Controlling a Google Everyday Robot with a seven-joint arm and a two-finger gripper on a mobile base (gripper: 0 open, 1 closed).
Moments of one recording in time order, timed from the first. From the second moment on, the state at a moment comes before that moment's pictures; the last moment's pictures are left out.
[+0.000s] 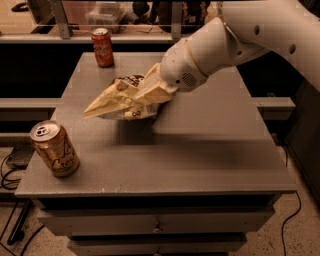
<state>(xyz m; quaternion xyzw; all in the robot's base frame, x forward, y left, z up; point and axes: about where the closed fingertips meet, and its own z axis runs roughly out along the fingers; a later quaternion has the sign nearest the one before) 0.527 0.046 0.937 -0.67 0.61 0.24 0.34</state>
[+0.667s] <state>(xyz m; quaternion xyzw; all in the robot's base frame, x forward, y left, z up) 0.472 0.078 0.901 -0.70 0.58 0.29 0.31</state>
